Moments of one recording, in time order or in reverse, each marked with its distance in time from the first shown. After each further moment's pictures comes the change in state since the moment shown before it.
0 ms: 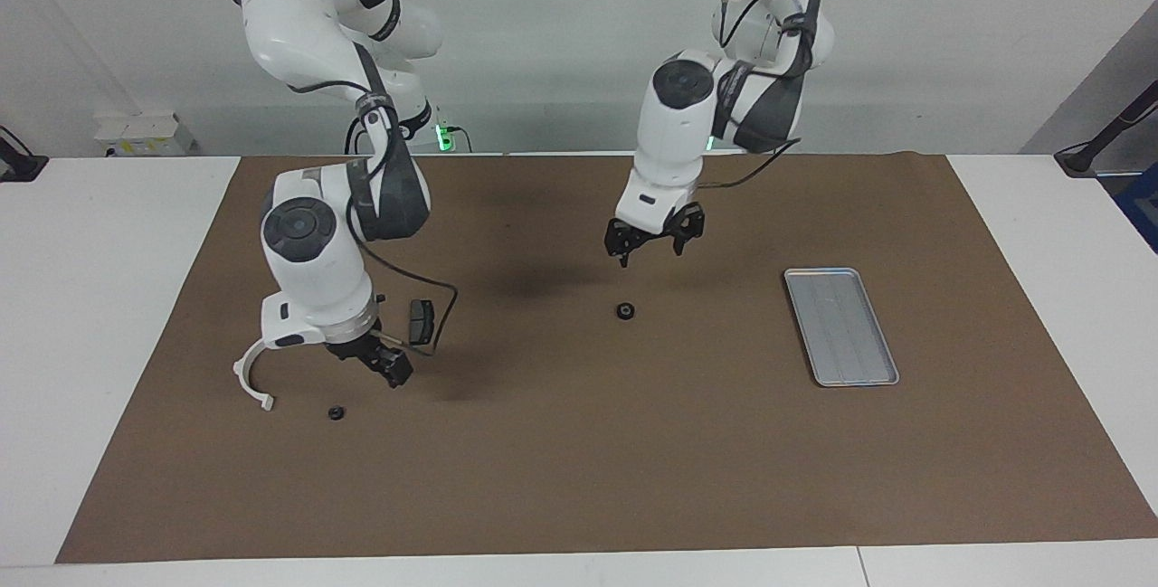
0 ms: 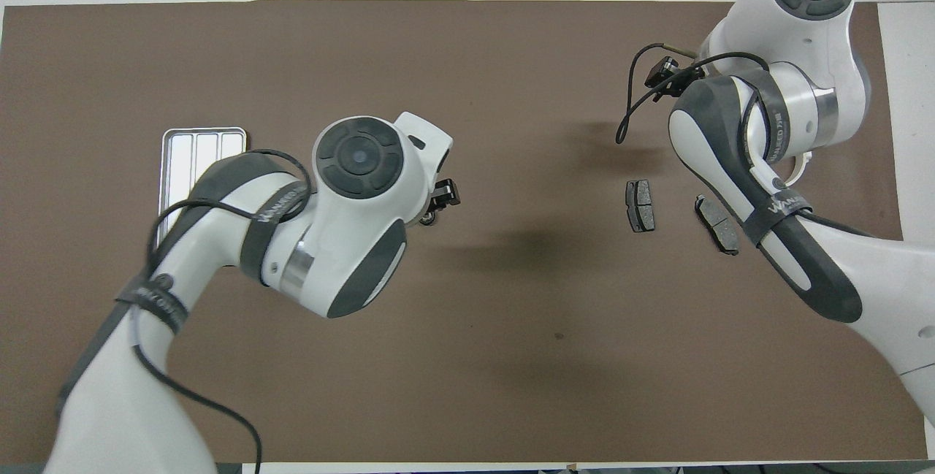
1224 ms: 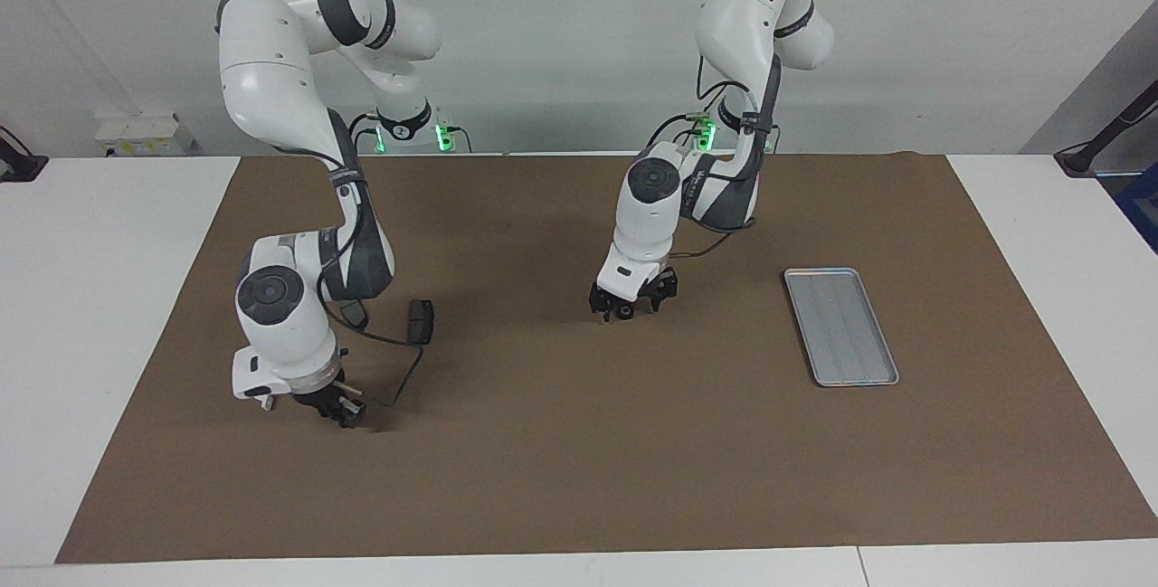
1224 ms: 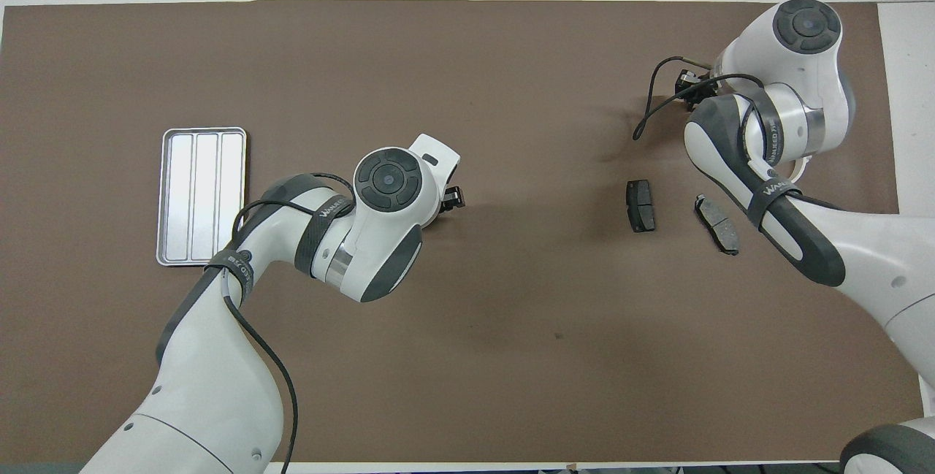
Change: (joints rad) left arm 0.003 0.126 0.016 -0.099 -0.013 0.263 0.043; right arm -0.083 0.130 0.003 -0.014 -0.116 0.196 -0.005
